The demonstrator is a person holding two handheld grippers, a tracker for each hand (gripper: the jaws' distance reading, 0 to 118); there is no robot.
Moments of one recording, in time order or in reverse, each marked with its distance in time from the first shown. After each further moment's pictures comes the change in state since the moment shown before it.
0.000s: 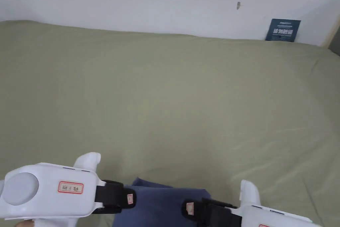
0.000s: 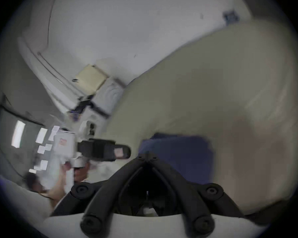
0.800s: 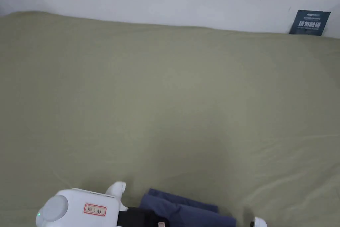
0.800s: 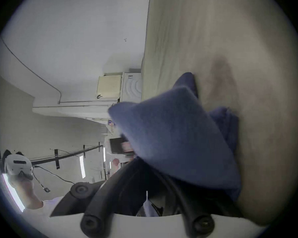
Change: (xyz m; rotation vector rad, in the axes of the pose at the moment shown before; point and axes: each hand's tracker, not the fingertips) left arm -0.074 0.002 -0.100 -0.175 -0.285 0.191; right arm 0.119 0.001 -0.027 -0.076 0.252 -0.350
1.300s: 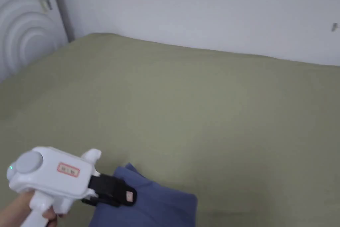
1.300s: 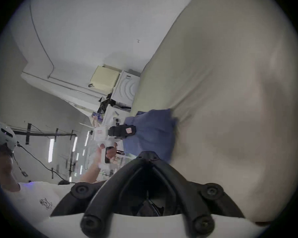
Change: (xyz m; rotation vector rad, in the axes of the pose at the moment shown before) left arm -0.039 0.056 0.238 0.213 0.305 -0.047; right arm -0.095 -0.001 0.018 0.080 -0.183 0.315
